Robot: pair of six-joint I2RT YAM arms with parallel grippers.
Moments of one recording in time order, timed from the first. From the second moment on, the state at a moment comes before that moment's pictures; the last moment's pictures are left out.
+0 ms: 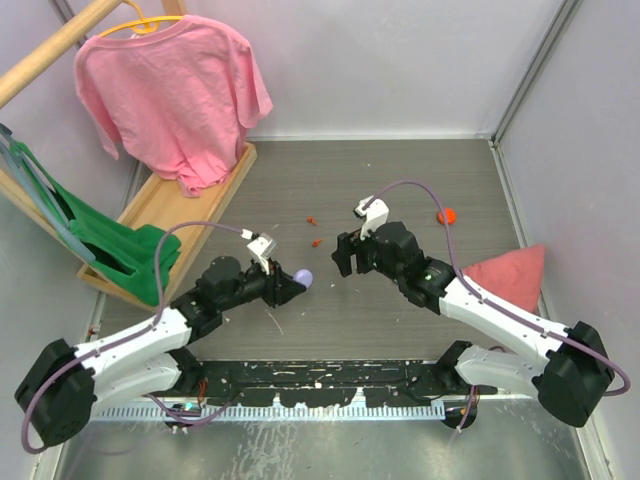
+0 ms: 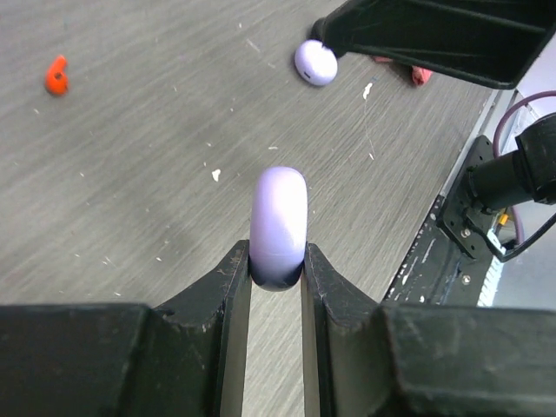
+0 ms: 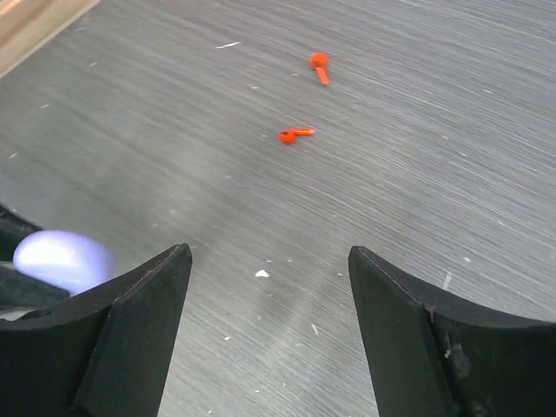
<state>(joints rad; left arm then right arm) -0.75 0.92 0.34 0.32 0.28 -0.40 0.76 1.08 0.73 -0.09 0.06 0.22</state>
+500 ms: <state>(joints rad) -0.79 1.50 0.65 0.27 0.36 -0.62 0.76 0.89 0.55 -0.04 0.45 0.35</state>
